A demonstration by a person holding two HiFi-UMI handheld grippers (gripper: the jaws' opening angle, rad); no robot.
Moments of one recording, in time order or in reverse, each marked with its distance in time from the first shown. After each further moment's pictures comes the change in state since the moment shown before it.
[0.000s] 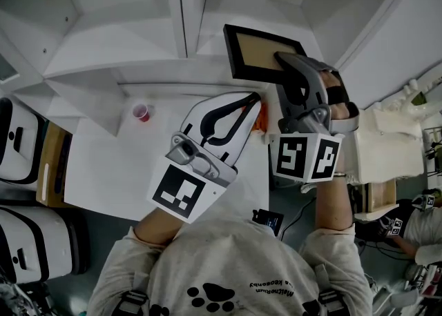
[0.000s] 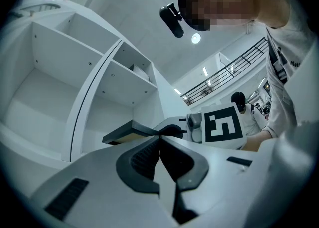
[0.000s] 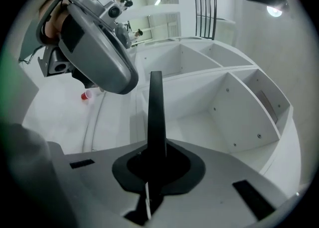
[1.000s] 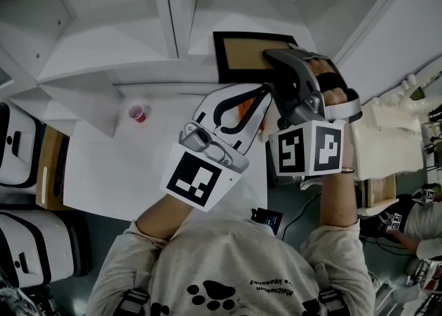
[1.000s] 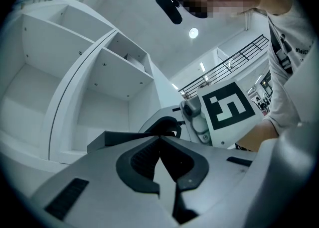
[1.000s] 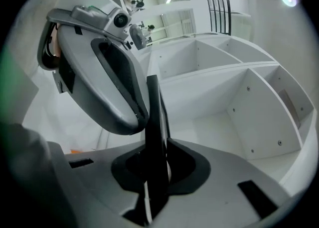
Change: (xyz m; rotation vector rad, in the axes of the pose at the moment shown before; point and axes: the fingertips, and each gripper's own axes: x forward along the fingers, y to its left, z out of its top) left arm 0.032 -0.007 -0.019 0.076 0.061 -0.050; right arm 0.007 0.017 -0.002 -0.081 0.010 0.200
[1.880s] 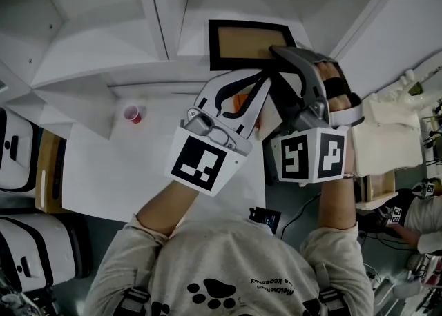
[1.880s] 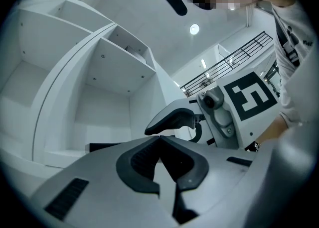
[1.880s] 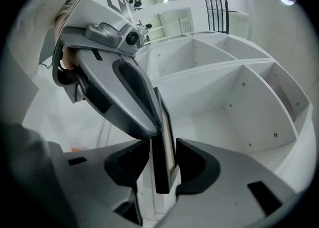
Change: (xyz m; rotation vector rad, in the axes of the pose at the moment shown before) left arm 0.022 0.010 -0.005 0.034 0.006 0.008; right arm -0.013 0.003 -0.010 0.019 0.017 -0.014
